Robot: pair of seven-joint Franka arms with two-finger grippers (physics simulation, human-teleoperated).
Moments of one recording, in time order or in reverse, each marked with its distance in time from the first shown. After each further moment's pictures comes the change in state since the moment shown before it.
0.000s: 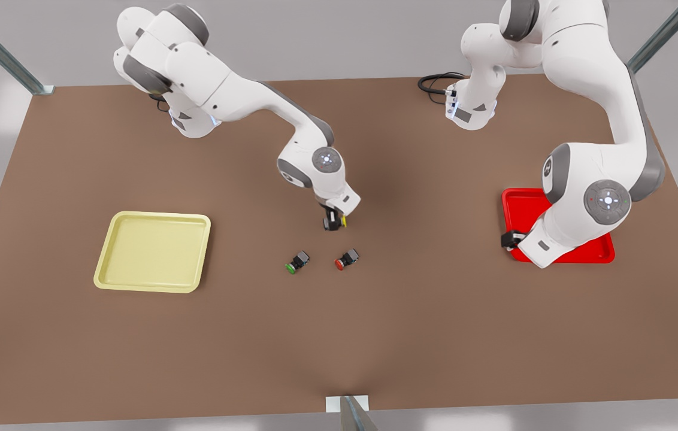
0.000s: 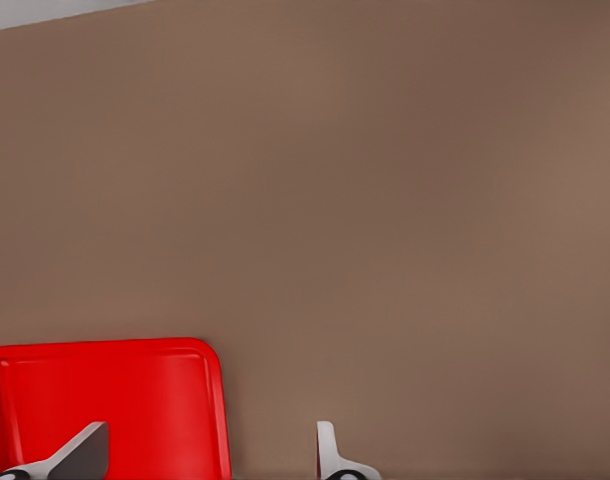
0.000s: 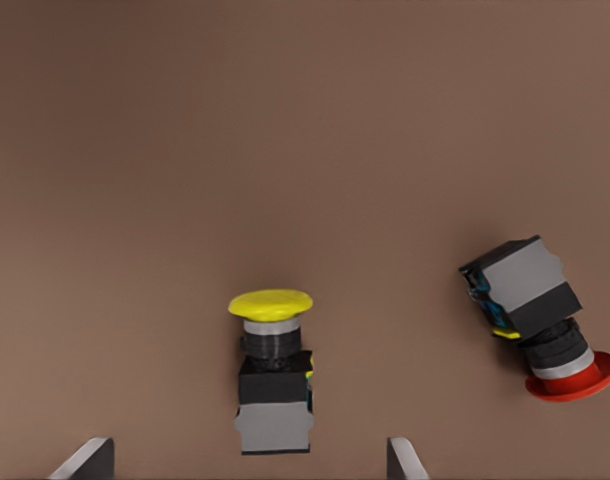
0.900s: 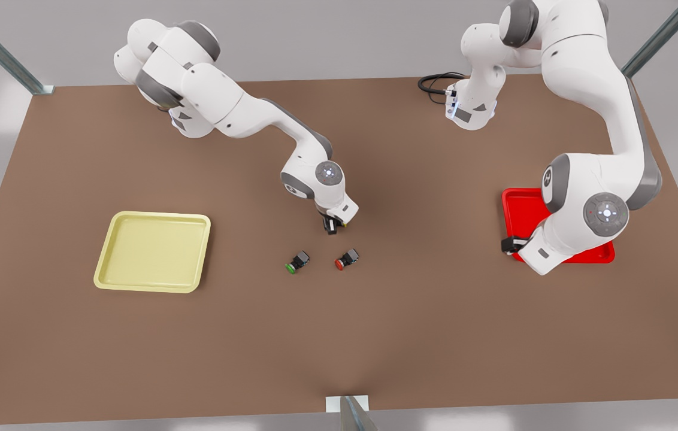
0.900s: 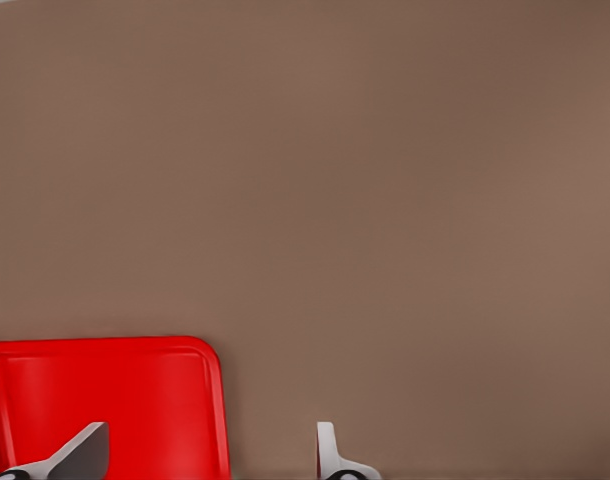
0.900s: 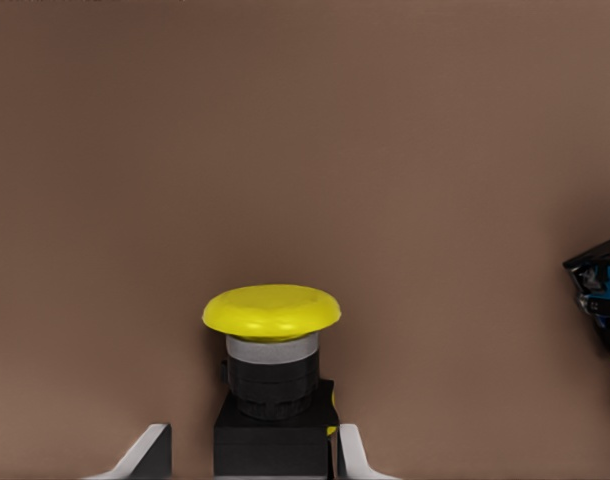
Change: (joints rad) left arm 0.011 0.035 0.008 0.003 -0.011 0.003 0.003; right arm 0.052 0.103 -0.066 0.001 -0.052 0.068 0.010
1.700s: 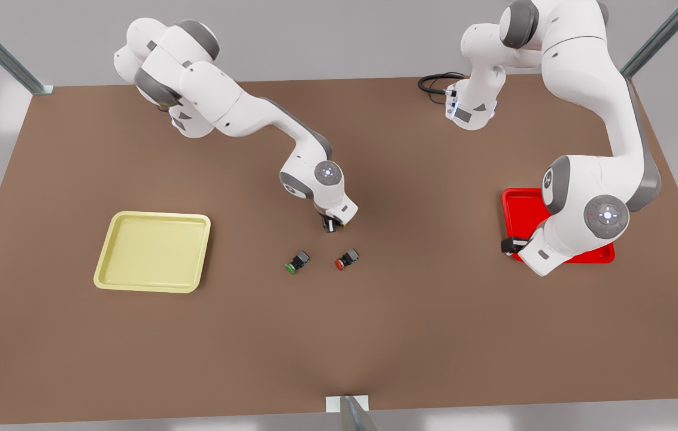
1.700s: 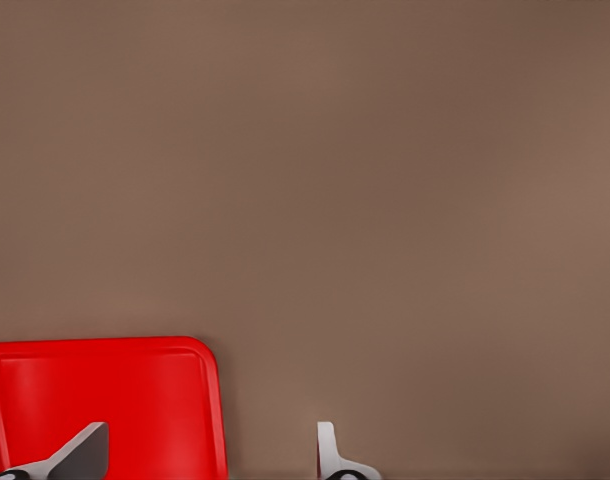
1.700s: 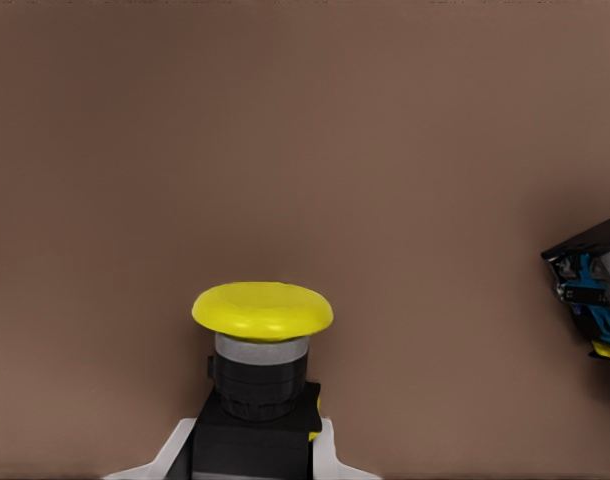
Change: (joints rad) left arm 0.001 0.006 0.000 0.000 -0.010 0.001 0.008; right arm -0.002 -0.017 -0.005 -0.003 0.003 -0.006 -0.010
